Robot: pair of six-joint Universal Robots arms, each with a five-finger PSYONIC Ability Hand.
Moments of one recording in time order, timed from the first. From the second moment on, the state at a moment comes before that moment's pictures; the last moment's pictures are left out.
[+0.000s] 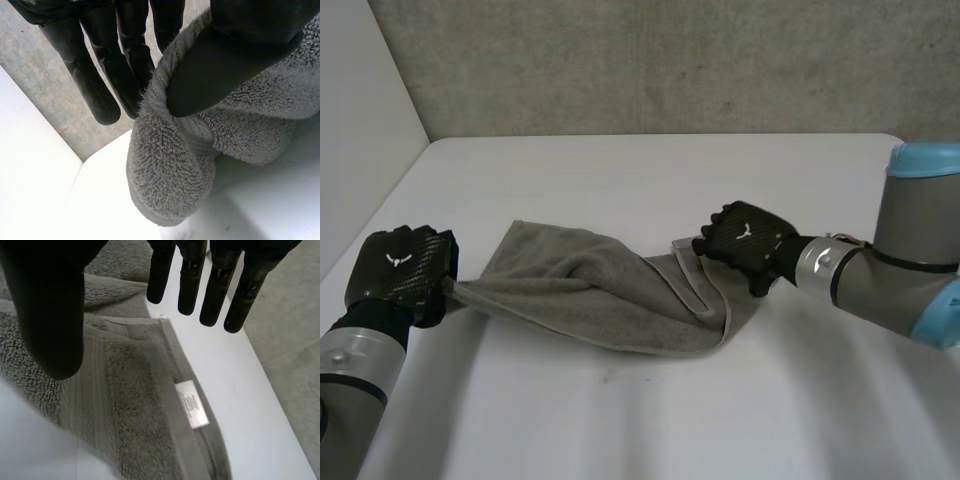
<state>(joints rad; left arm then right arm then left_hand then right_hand) 4.52 -1.49 -2.19 3.61 -1.53 3.44 1.87 -0.92 1.25 0.14 0.96 2.20 1.19 1.22 1.22 1.22 1.03 0.44 0.49 0.42 0.41 0.23</state>
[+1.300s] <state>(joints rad) 4.50 -1.44 -1.54 3.15 -1.53 3.45 1.75 -1.46 1.10 0.54 1.26 2.53 1.19 1.22 1.22 1.22 1.03 1.37 1.18 1.19 1.19 0.98</state>
